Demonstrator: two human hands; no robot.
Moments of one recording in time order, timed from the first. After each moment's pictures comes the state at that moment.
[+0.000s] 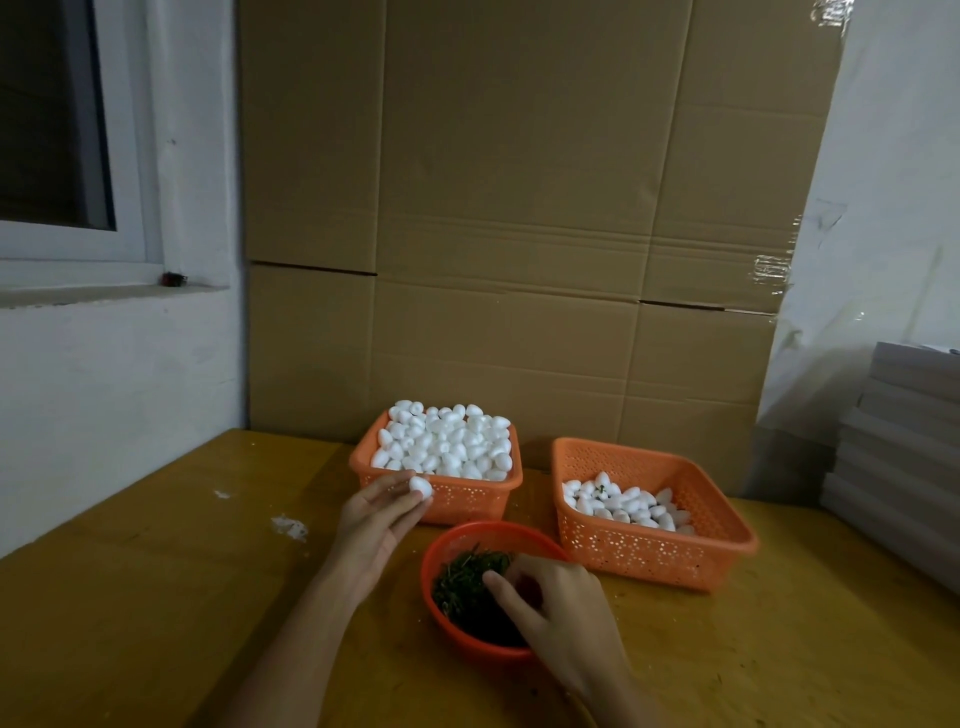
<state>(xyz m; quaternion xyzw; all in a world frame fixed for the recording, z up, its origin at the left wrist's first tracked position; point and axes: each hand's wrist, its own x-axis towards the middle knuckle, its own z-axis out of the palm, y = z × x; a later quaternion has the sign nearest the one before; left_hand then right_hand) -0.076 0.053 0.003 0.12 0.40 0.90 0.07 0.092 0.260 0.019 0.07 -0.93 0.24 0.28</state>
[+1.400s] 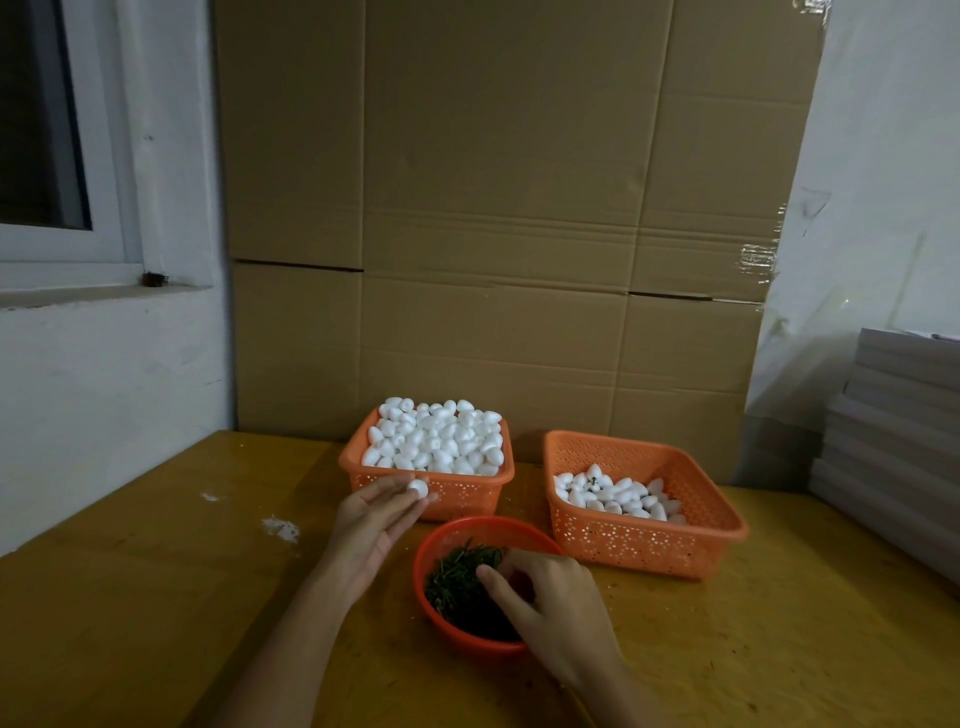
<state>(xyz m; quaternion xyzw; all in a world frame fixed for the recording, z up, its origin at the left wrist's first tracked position) -0.077 0.055 0.001 0.13 0.41 0.89 0.10 0.092 0.259 0.019 0.06 -0.93 0.23 0.27</state>
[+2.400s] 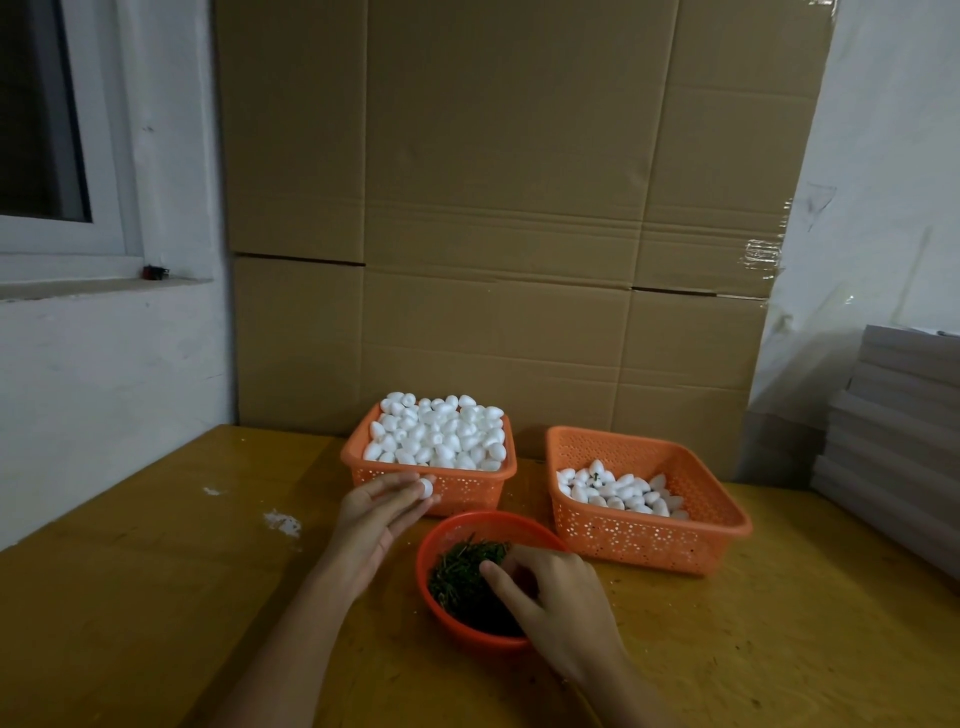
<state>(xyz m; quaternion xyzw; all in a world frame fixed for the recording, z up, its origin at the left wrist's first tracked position) -0.076 0.055 0.001 0.15 0.46 0.87 0.09 0.090 0.260 0.014 0.06 -0.93 0.23 0.27</state>
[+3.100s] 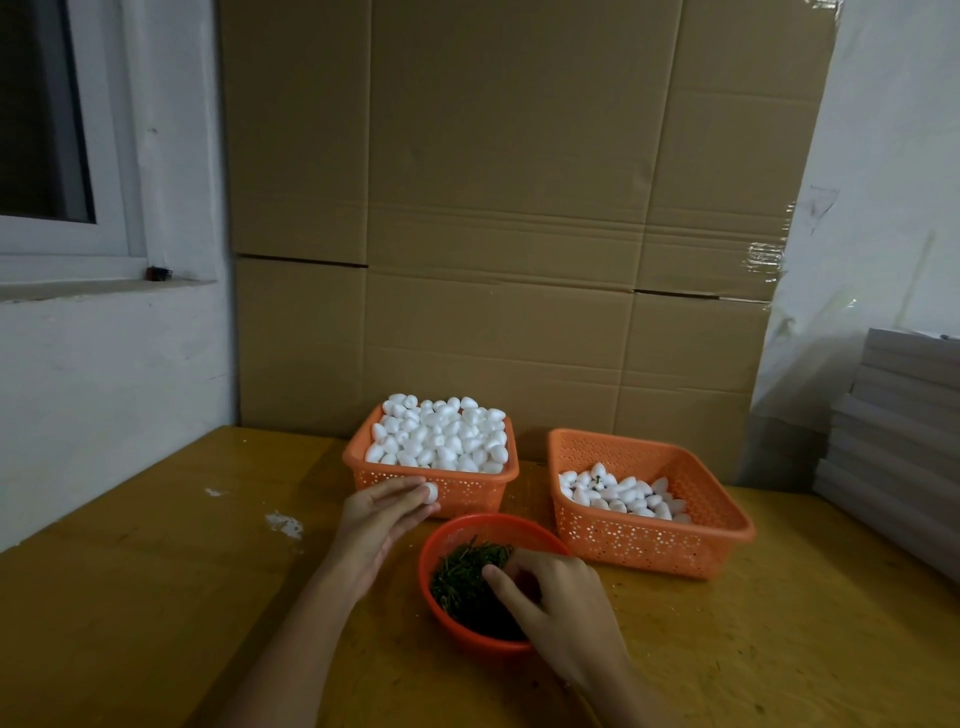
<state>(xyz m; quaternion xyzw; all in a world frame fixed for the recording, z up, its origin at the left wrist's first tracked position) -0.074 0.056 0.000 0.13 0.49 0.86 0.08 0.092 0.259 0.017 0.05 -0.94 0.23 0.26</state>
